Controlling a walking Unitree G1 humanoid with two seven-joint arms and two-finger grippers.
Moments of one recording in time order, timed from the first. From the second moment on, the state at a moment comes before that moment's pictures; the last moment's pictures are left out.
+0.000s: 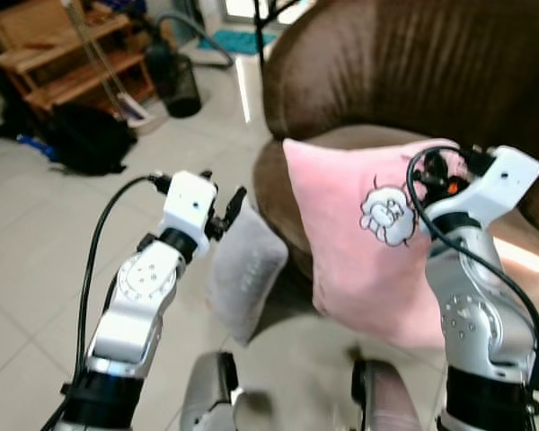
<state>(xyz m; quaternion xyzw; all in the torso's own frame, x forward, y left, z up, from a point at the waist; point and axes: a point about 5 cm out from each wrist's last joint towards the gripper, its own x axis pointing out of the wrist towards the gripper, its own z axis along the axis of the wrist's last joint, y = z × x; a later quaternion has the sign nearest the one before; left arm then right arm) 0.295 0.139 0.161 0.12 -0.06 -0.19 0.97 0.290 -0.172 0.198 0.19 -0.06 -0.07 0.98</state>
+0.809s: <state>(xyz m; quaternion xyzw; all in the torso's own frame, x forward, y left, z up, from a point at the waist) 0.303 0.142 0.165 0.13 -0.07 -0.16 0.98 0.295 -0.163 0.183 0.15 0.00 -0.04 0.99</state>
